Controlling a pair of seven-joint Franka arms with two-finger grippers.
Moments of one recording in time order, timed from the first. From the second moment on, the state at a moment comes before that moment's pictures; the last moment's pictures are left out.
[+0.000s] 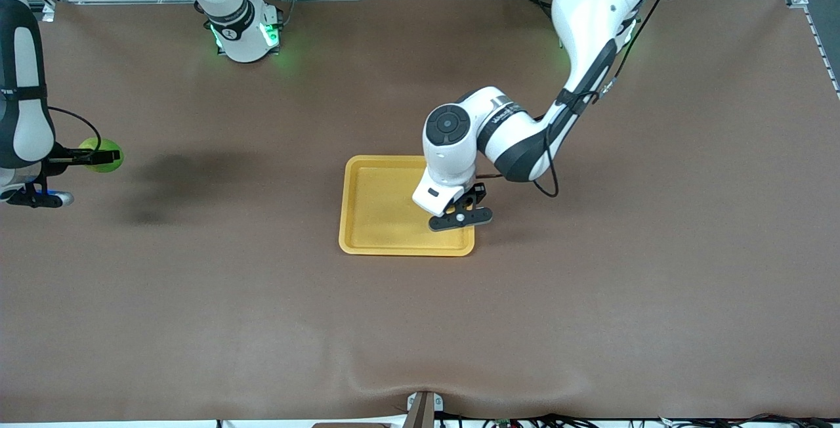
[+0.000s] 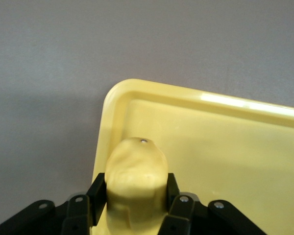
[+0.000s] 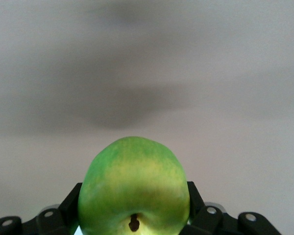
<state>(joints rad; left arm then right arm) -0.51 0.74 -0.28 -1.41 0.38 2.12 -1.07 -0.16 0.36 -0.26 -1.81 -0.03 1.65 -0.34</state>
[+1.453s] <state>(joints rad) -0.64 0.83 -0.18 -1.36 0.45 2.19 -1.07 -0.09 0.28 -0.01 -1.73 0.06 1.41 0.14</state>
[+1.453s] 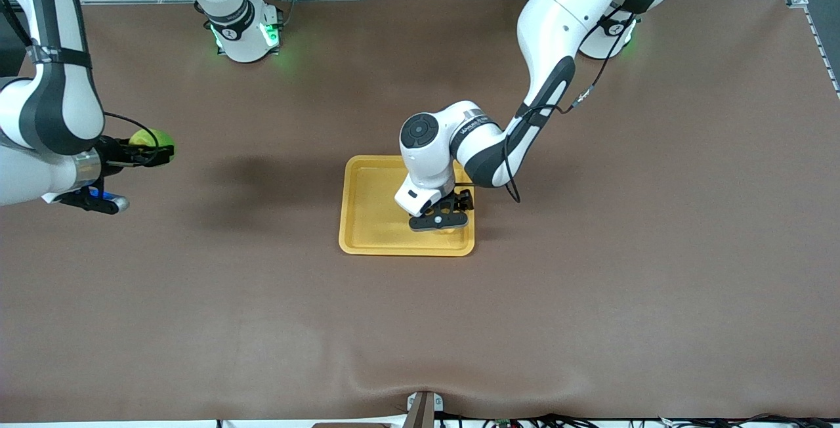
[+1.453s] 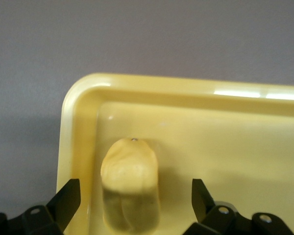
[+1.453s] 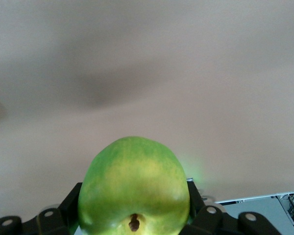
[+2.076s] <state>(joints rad) -0.50 0.65 -0.18 -1.36 0.44 2.09 -1.03 -0.06 0.27 0.16 -1.73 0.16 1.45 0.47</state>
